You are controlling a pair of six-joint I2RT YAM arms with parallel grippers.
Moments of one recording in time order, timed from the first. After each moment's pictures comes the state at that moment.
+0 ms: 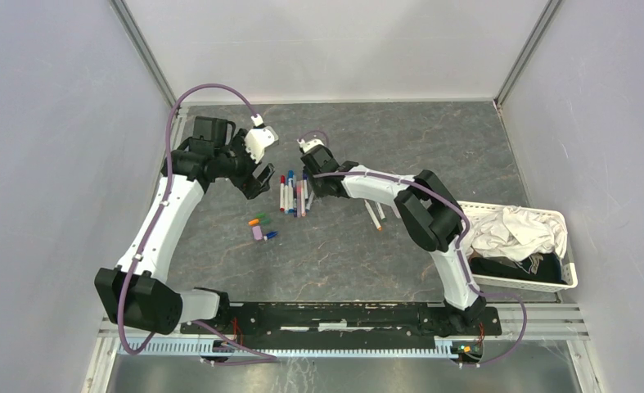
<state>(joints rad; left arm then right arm) -0.19 1.29 1.29 -0.85 0.42 0.66 0.79 2.17 1.57 -0.28 0.26 0.23</state>
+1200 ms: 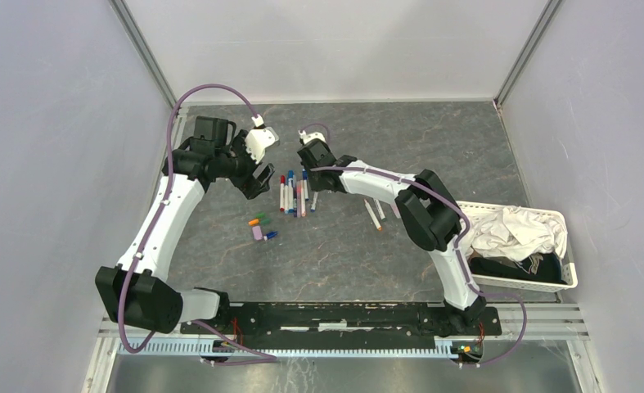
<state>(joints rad) -0.19 1.30 1.29 -0.86 0.42 0.66 0.80 2.17 1.63 -0.34 0.28 0.33</state>
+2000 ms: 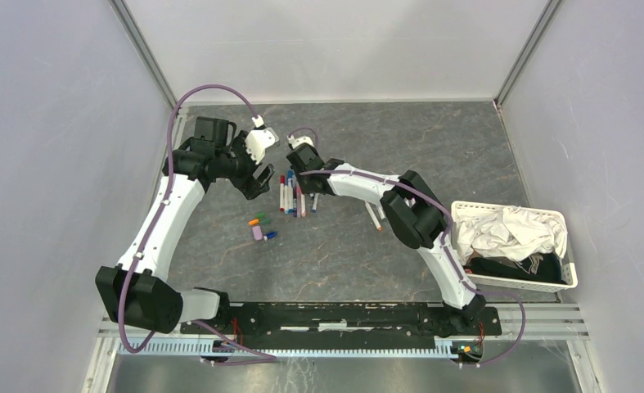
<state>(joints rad) -0.19 1.30 1.28 -0.86 0.42 0.66 0.83 2.31 1.78 -0.35 0.29 0.32</state>
